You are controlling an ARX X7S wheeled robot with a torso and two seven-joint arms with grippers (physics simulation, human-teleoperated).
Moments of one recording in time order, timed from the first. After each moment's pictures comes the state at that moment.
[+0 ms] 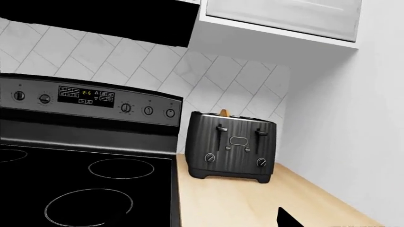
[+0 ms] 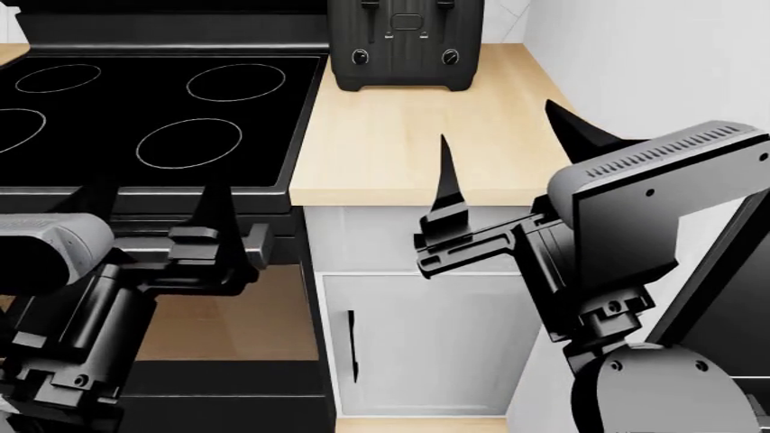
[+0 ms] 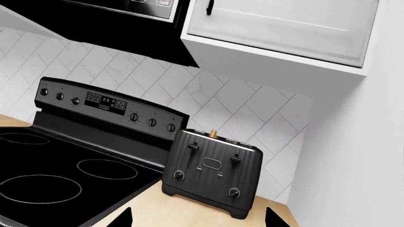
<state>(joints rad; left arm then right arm) -0.40 -0.35 -0.31 1.01 -1.06 -1.06 -0.51 0.61 0.02 -0.27 -1.01 -0.30 1.23 -0.28</state>
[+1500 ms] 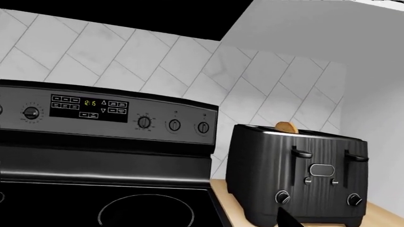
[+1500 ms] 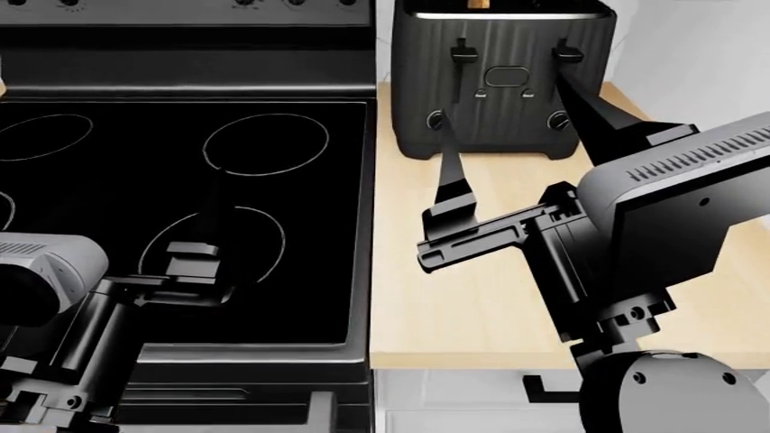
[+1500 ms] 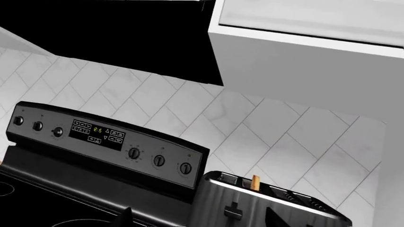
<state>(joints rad) -0.33 -0.52 -0.17 1.01 -1.10 -0.83 -0.61 0.61 0.00 -0.22 -1.05 -0.25 1.15 -0.29</state>
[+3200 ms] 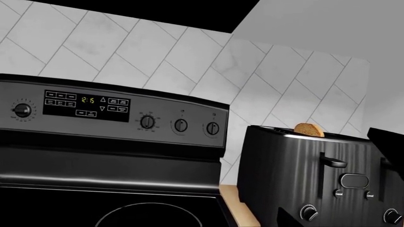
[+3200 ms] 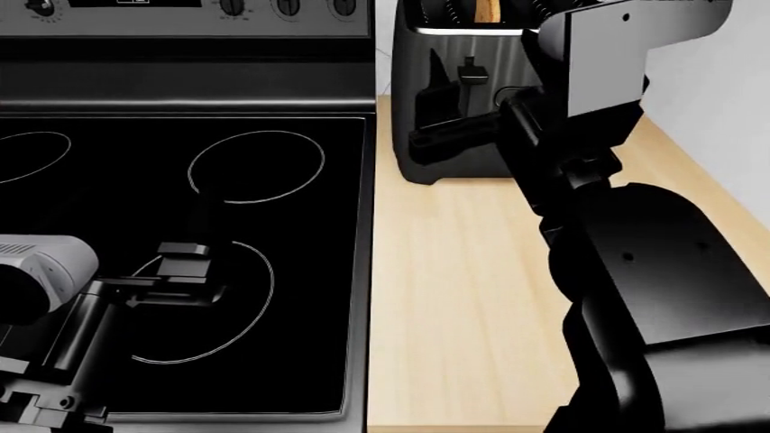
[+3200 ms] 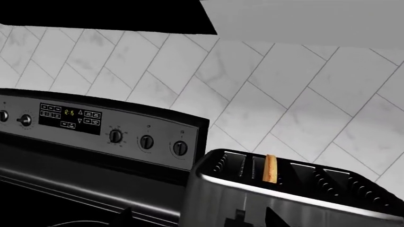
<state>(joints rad) -0.30 -0.58 -0.13 0.99 -1.10 -0.73 -0.64 0.93 0.01 -0.10 -0.61 0.07 1.23 -0.13</state>
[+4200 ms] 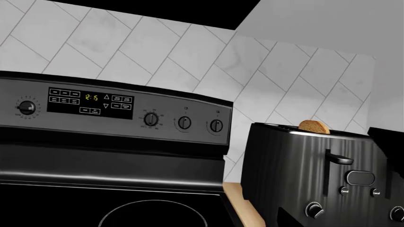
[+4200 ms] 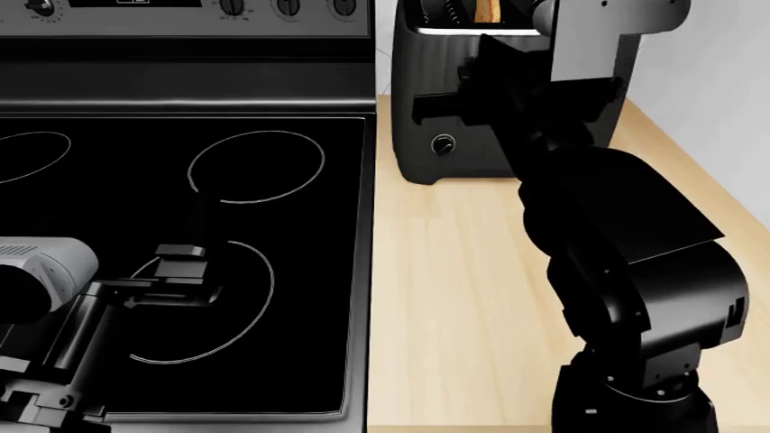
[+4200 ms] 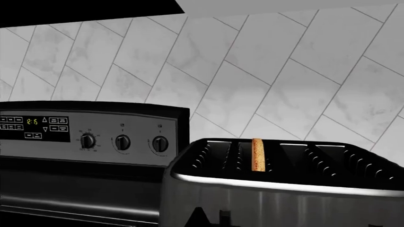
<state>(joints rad) -0.27 -0.61 -0.12 0.97 -1.07 -0.68 -0.63 0.99 0.06 -0.11 -0.28 0.32 1.00 0.12</state>
